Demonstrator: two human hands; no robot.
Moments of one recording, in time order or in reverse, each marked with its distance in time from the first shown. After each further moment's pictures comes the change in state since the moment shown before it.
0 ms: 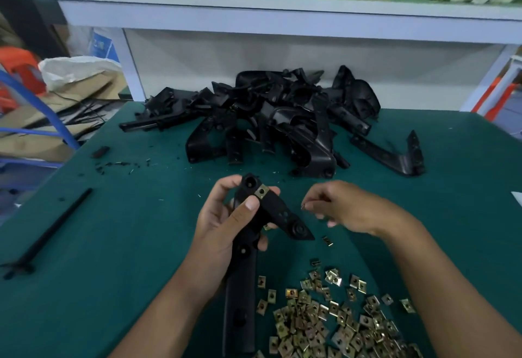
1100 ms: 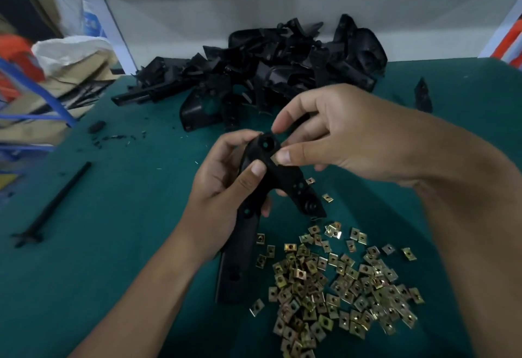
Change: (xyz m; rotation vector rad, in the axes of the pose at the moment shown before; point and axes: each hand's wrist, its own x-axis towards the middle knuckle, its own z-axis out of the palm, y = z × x) left_hand -0.005 0.002 0.014 0.213 -0.140 0.155; right_hand -0.070 -0.067 -0.021 0.237 0.014 -0.358
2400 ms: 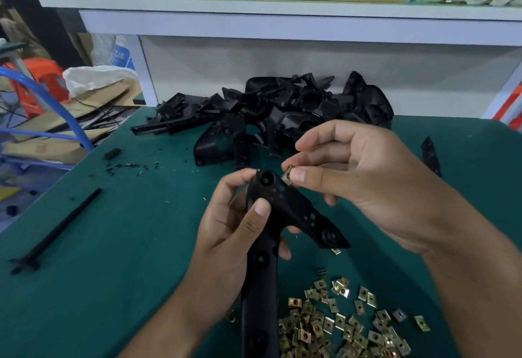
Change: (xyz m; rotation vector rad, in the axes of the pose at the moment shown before) left_hand -0.005 0.011 0.012 -0.147 0.134 0.026; right_hand 0.000 -0.012 0.005 0.375 0.232 -0.136
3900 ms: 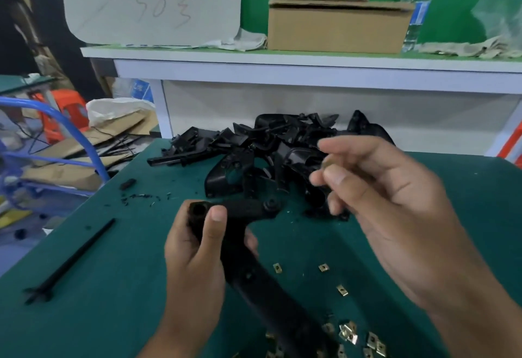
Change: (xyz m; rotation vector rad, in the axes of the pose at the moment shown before) left_hand 0.010 0.022 -0.013 0.202 0.337 0.194; right_hand -0.006 -0.004 0.008 0.153 0.149 -0.423
